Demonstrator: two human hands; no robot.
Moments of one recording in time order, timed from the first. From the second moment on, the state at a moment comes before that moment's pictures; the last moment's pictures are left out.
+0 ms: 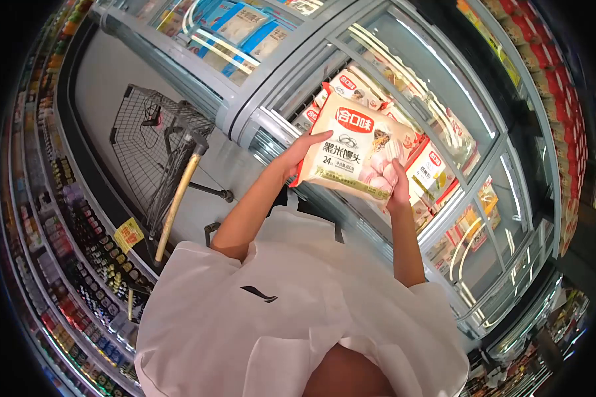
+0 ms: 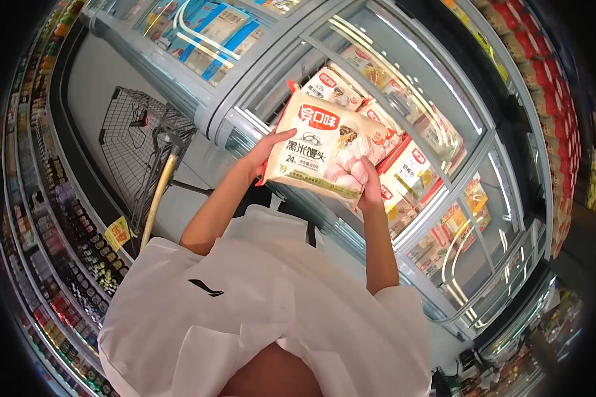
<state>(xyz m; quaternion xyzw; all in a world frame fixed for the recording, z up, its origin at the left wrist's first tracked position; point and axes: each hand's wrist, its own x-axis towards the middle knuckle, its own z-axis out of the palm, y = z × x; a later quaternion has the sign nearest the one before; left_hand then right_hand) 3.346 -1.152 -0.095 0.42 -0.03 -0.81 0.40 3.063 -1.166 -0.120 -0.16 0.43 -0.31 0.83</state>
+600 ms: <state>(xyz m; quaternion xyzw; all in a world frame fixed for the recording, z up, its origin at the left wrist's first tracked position) 3.456 -0.883 -0.056 0.45 0.04 -0.53 0.72 3.299 -1.066 -0.022 -0.25 0.35 -0.02 0.90</state>
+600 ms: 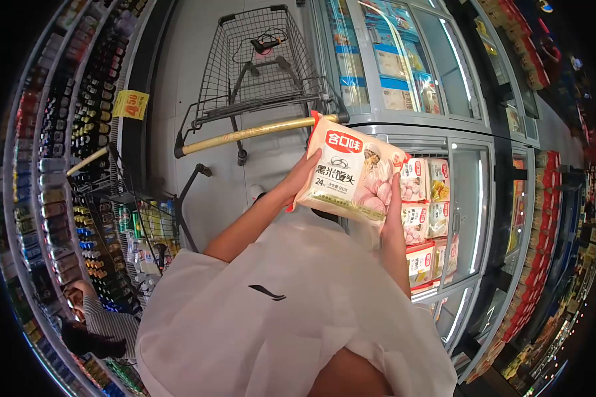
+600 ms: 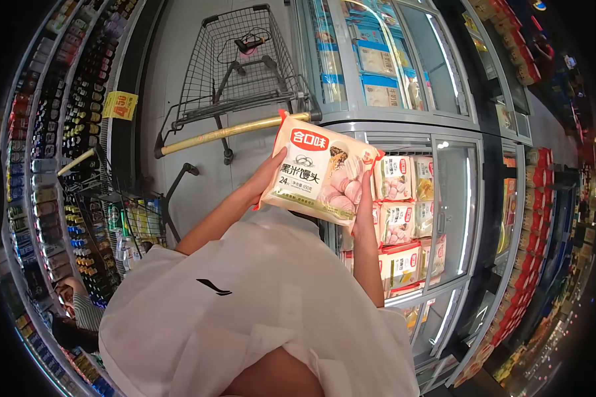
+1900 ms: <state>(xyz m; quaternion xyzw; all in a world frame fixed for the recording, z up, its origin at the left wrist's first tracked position) 3.736 -0.688 -0.051 0.32 0.19 -0.37 0.85 3.672 -0.915 -0.021 -0.44 0.31 0.10 0.84</state>
